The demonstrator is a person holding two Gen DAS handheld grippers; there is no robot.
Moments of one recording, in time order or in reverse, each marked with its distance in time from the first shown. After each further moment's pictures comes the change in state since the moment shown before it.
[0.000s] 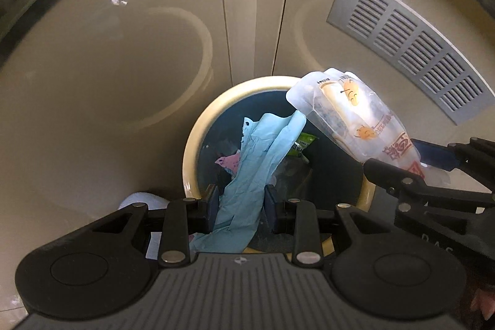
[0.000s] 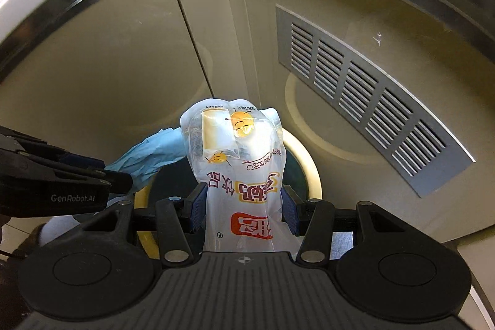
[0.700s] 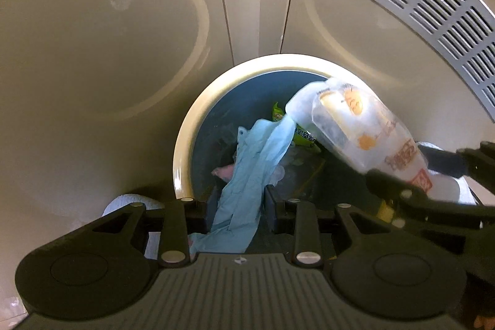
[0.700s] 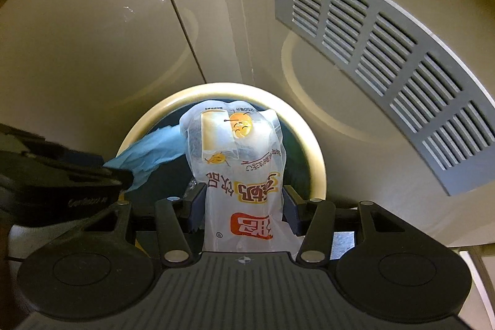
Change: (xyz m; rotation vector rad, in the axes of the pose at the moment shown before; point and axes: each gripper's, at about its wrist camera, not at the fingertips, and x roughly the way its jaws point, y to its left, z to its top) left arm 0.045 -0.009 0.016 0.013 0.081 0.035; right arm 0.057 0.009 0.013 0.009 0.131 -0.024
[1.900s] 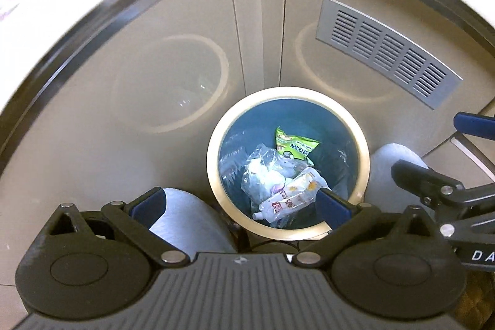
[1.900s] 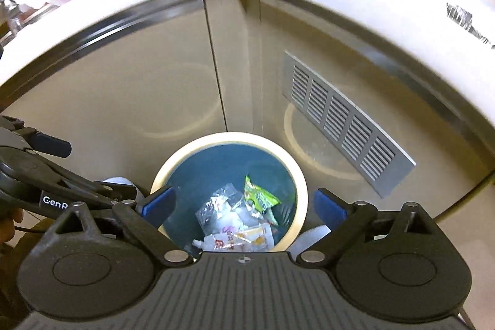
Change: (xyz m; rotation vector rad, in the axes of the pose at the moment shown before) left arm -0.140 0.012 -0.091 0.013 -0.229 0.045; right arm -0.161 0.006 -0.053 -0.107 -0.286 0.012
